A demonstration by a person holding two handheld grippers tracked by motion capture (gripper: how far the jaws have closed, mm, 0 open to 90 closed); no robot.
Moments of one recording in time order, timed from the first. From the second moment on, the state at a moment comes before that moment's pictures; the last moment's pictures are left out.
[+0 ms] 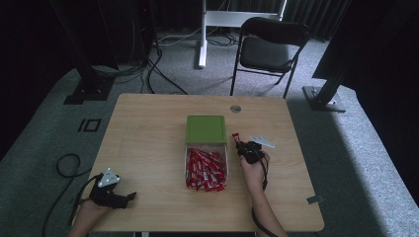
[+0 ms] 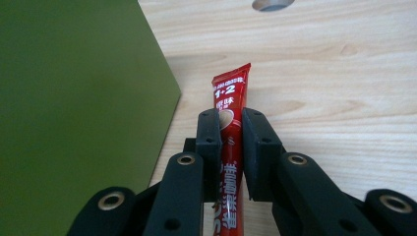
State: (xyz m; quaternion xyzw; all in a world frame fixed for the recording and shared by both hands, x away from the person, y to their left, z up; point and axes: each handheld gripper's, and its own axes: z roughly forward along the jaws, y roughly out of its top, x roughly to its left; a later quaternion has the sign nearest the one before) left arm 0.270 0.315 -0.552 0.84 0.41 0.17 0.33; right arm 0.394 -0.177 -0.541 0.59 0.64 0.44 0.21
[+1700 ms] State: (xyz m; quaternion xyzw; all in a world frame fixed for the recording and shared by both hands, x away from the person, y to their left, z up) left arm 0.270 0.315 -0.552 0.84 0.41 0.17 0.33; right arm 0.389 -0.218 -0.538 0.60 0.65 0.41 0.20
